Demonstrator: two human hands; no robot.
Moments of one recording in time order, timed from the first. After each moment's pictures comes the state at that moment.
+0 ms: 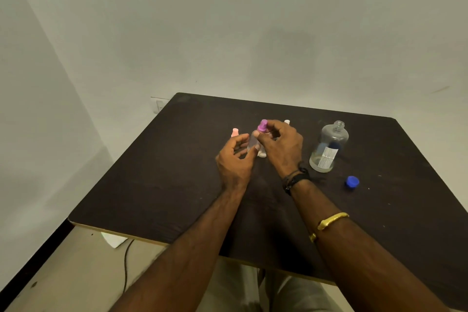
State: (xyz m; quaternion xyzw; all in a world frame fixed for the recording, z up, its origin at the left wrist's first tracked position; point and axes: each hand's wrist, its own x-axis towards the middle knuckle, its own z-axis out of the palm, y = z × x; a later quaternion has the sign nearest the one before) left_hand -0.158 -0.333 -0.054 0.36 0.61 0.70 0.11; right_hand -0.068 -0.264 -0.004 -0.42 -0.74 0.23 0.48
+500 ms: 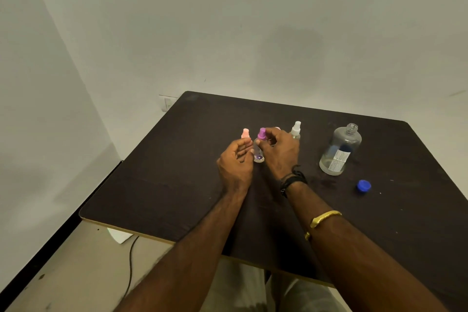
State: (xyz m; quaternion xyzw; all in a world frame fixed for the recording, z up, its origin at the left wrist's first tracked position) left_hand -0.175 -0.342 -0.064 0.36 0.63 0.69 0.09; right_hand -0.093 -0.265 -0.027 -0.44 -0.75 0.21 0.43
